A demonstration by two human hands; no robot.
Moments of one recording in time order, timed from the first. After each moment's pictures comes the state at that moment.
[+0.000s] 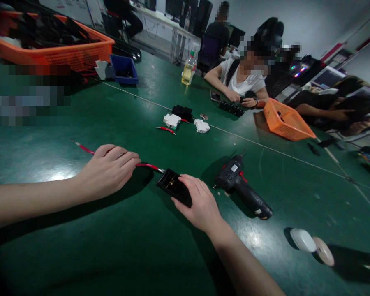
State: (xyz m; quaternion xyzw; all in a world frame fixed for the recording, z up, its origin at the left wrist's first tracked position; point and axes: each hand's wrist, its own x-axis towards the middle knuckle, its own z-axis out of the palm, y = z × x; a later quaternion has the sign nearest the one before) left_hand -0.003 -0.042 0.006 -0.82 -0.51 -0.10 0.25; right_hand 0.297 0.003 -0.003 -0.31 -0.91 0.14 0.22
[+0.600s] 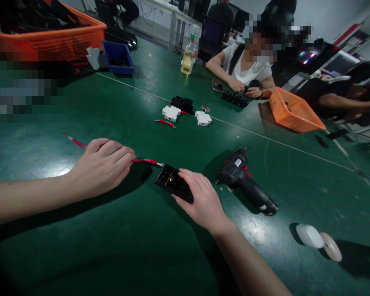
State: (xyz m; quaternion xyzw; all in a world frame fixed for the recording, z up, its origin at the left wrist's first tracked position) left_hand -0.004 -0.042 0.004 -0.82 -0.52 -0.11 0.21; right_hand 0.299 0.005 -0.002 -0.31 -0.91 0.17 0.21
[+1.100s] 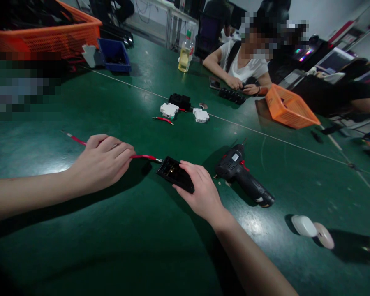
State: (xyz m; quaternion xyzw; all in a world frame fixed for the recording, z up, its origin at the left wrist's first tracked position) left_hand -0.004 -0.043 0.004 -0.82 -0.52 -0.14 0.19; right_hand 0.297 0.006 -0.002 -0.33 -0.90 0.18 0.24
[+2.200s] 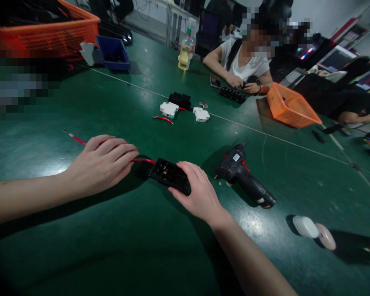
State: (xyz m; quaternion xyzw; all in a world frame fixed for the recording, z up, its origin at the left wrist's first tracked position) left_hand -0.003 -0.044 0.005 -0.83 -0.51 -0.15 0.17; right_hand 0.289 0.006 -0.002 -0.33 -0.90 0.19 0.23
